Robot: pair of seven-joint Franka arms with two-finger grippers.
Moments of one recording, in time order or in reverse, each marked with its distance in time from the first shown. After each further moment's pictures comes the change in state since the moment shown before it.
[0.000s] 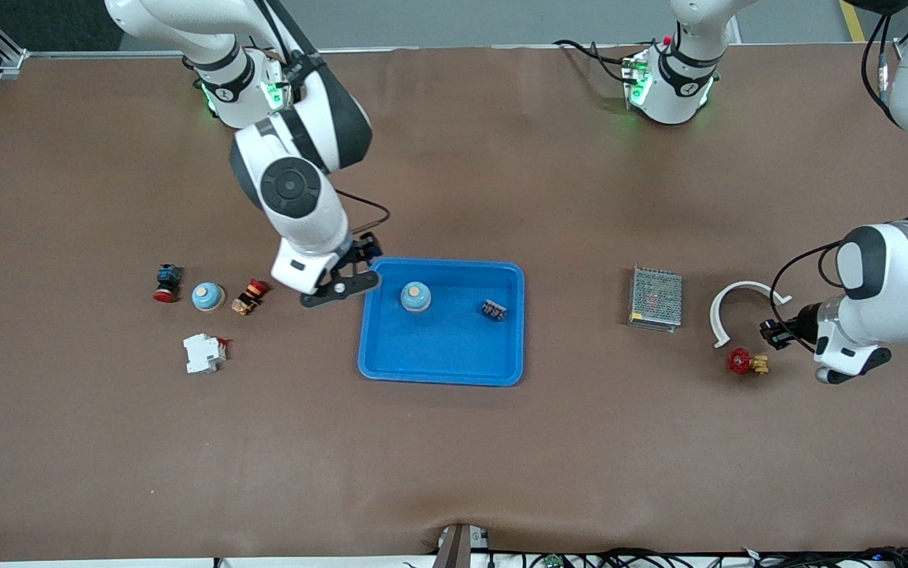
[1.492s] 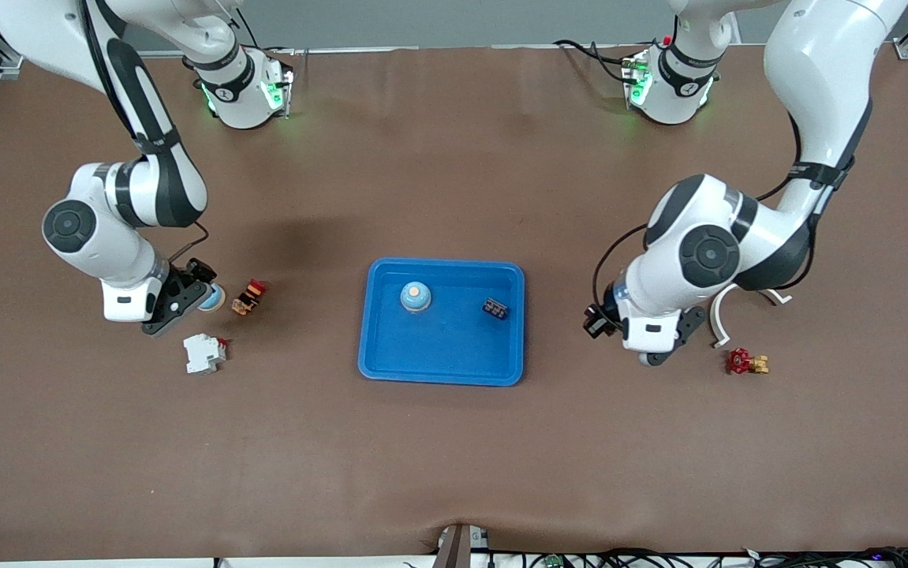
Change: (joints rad) left arm -0.365 -0.032 -0.287 0.140 0.001 -0.111 -0.922; right arm -0.499 -0.024 -0.004 -0.408 -0.023 0.512 -0.933
